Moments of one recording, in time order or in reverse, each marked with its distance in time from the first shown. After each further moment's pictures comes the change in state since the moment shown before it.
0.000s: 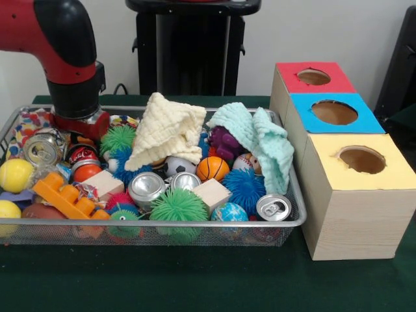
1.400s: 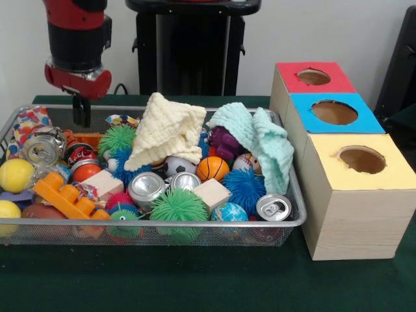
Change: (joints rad) arm 0.140 -0.248 -0.115 0.113 0.145 0.001 0.000
